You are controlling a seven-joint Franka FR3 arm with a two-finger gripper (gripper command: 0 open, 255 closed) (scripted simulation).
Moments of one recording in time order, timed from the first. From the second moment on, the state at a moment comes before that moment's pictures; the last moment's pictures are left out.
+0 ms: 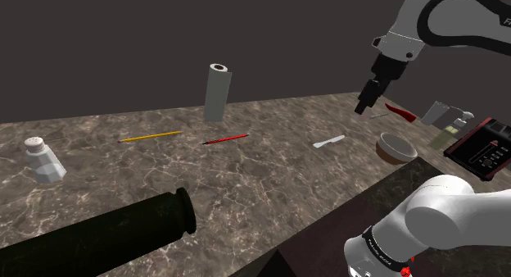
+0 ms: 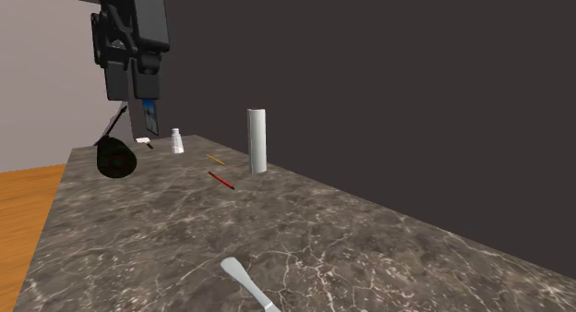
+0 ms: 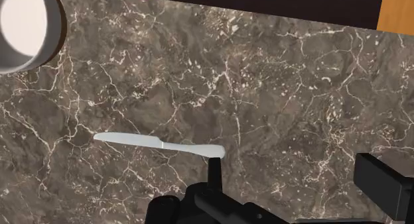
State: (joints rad) arm -0.01 -0.77 -0.05 -2.37 -0.07 1.55 -0.16
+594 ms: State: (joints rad) arm 0.08 -0.76 -0.28 -2.52 -0.22 1.73 -0.67
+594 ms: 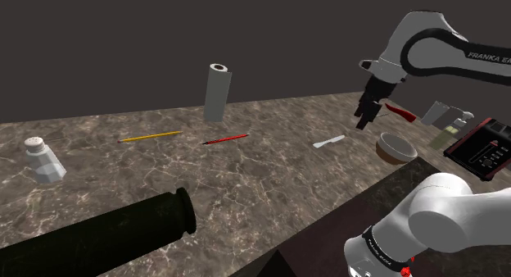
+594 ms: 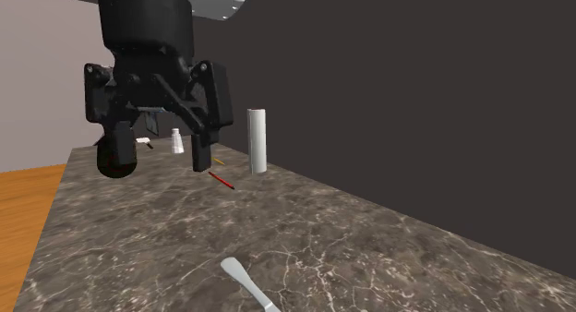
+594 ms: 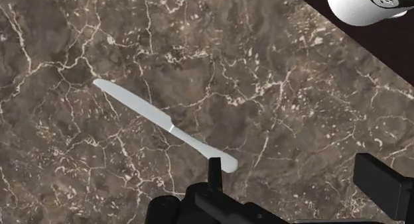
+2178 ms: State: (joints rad) arm 0.38 -0.32 -0.79 -2.57 -0.31 2.27 -1.67
